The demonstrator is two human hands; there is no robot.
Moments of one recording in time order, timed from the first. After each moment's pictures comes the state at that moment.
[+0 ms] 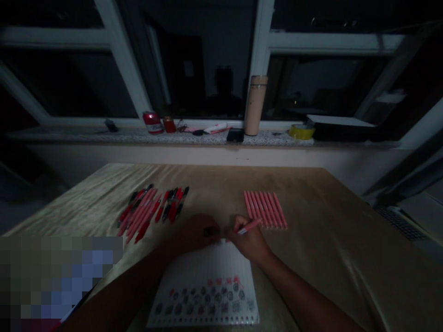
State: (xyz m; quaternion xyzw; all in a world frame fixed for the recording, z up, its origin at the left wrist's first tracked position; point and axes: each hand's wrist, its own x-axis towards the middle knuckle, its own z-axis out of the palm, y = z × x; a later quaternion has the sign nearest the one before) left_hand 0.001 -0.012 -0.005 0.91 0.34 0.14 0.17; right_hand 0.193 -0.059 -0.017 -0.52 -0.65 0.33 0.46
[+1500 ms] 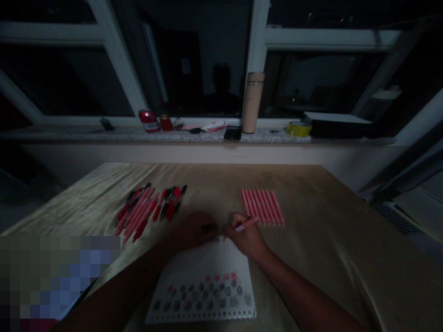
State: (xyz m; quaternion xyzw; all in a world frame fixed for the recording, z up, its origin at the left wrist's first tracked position) left_hand 0.001 -0.010 -0.004 0.91 0.35 0.14 0.17; right_hand 0.194 -0.059 -0.019 -0.52 -0.65 0.30 0.46
